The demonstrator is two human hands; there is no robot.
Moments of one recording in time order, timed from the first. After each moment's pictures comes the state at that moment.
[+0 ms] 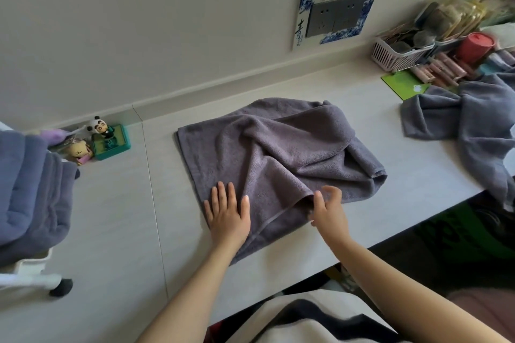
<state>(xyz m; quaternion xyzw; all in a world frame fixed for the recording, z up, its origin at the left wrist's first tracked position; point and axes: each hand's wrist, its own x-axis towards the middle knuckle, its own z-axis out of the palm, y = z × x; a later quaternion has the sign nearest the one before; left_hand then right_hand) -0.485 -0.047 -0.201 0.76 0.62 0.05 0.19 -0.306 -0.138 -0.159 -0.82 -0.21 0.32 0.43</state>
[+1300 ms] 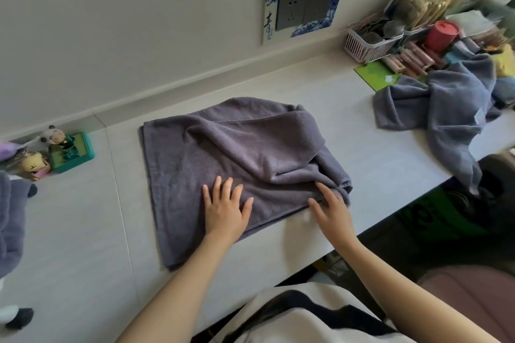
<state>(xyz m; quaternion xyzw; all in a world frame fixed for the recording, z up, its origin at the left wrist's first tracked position) -0.446 -0.037 -0.215 0.88 0.46 0.08 0.04 -0.251 -0.176 -0.164 -0.84 -0.35 0.24 0.33</state>
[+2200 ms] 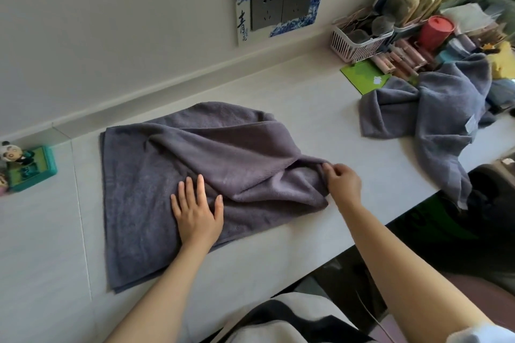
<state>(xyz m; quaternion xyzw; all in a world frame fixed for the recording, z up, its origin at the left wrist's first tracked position) -0.412 -0.019 -0.219 0.80 0.58 0.09 0.06 -0.131 -0.120 -0.158 -0.89 -0.20 0.22 0.35</state>
